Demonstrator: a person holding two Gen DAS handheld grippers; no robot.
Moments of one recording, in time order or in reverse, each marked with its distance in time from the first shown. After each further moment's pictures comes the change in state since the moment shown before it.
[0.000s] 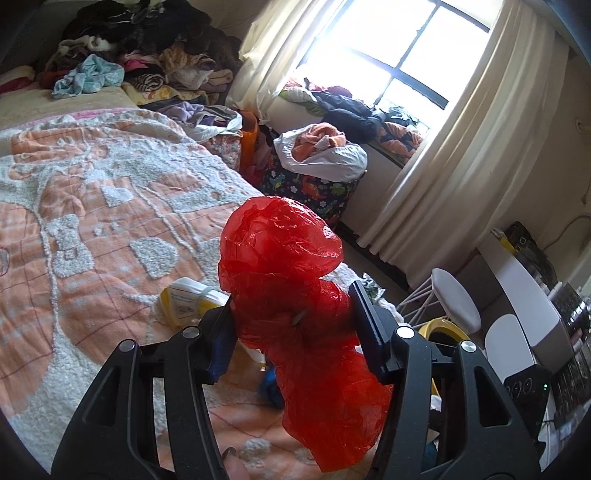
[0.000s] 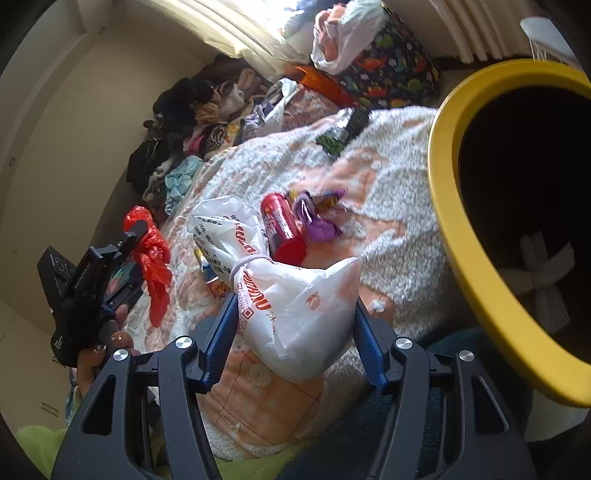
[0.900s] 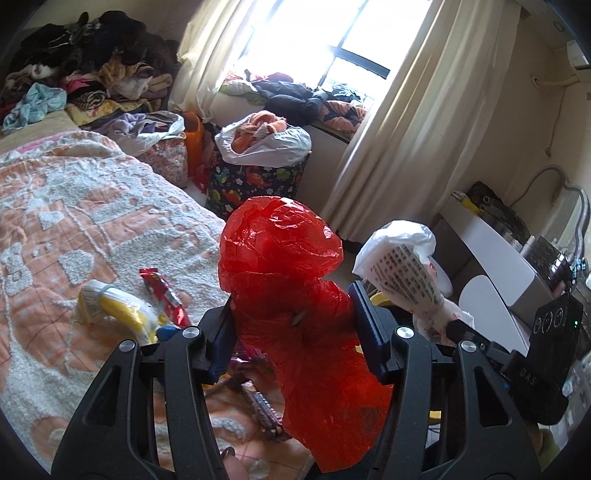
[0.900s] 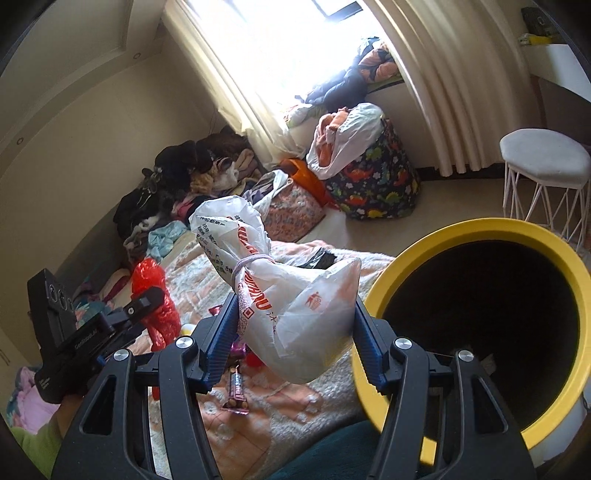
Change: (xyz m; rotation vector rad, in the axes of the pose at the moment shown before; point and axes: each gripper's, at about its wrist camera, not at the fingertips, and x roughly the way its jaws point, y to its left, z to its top) left arm 0.009 -0.084 -0.016 0.155 0.045 -0.130; right arm -0.092 0.006 0.030 -0.161 -0.357 -0.153
